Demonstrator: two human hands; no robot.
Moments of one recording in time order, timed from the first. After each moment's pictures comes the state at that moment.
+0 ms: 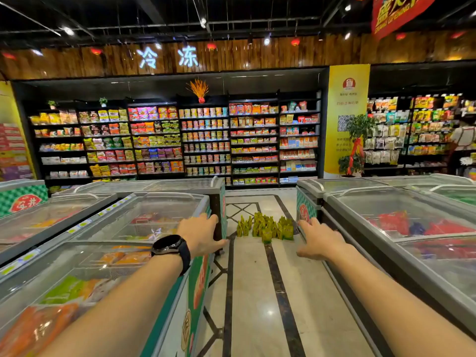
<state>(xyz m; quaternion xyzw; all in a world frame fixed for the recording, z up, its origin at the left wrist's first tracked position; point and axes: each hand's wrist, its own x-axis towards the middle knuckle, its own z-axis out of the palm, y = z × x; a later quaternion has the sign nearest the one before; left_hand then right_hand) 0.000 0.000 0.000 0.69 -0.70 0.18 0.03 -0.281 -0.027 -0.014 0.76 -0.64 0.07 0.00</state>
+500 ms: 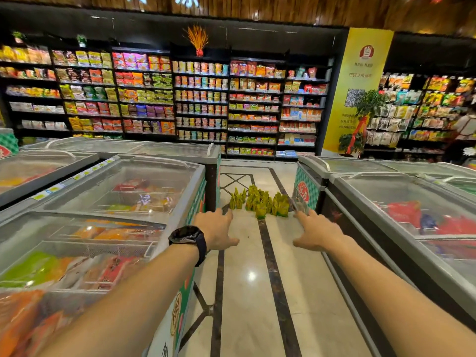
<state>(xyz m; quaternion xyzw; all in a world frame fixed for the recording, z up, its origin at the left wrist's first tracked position) 0.073 -0.192 -0.081 0.67 -0.74 0.08 -0.01 -0.178 -0.199 -0.058 0.76 -0.65 0.00 -0.01</state>
